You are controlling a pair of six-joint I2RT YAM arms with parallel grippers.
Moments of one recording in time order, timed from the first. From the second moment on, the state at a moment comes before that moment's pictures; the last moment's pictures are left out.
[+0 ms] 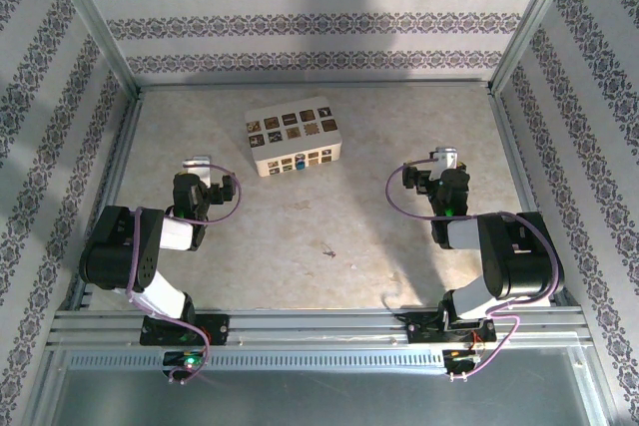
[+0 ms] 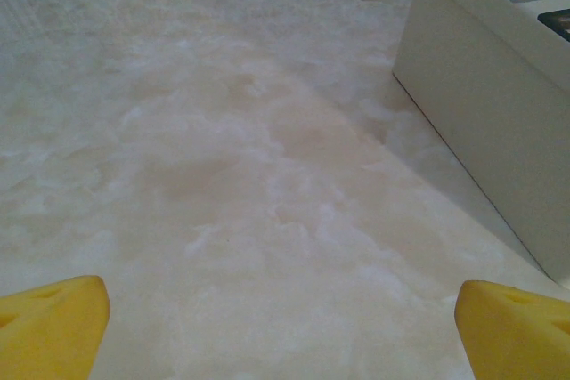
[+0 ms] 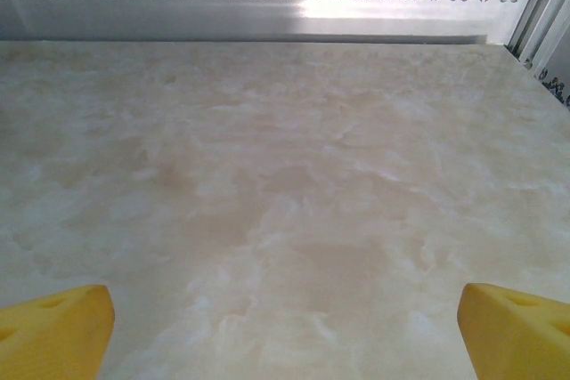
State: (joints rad) left arm -0.02 1.59 0.37 0.82 -0.07 -0.02; right arm 0.03 1.52 0.36 0.86 0.04 0.02
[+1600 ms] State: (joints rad) left arm -0.24 0.89 0.34 -0.10 0.28 -0.82; right arm 0.81 1.11 0.79 -0.69 0.01 0.59
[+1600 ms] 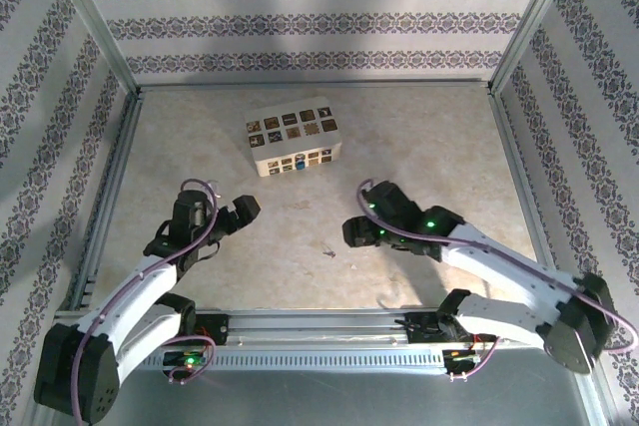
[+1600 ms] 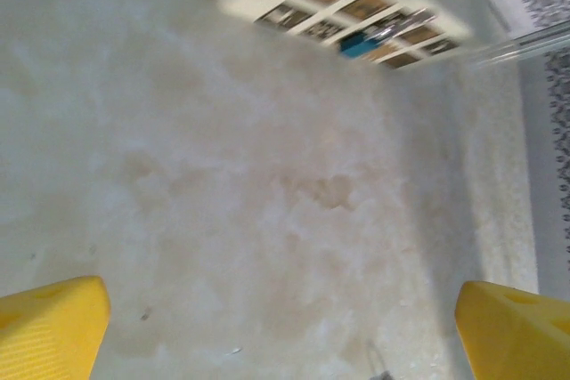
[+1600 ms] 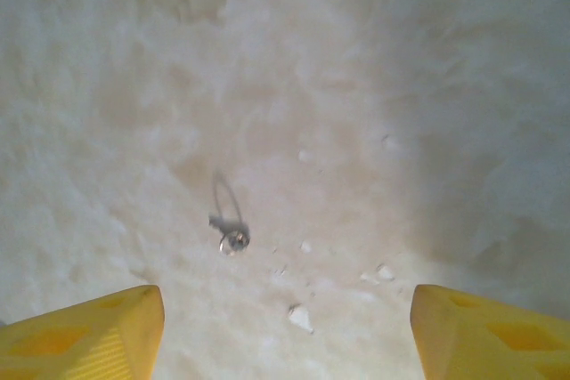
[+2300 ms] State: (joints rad) left arm -0.26 0.93 0.27 0.01 0.20 -0.88; right arm 0.92 1.69 1.05 -0.74 -0.10 0.66
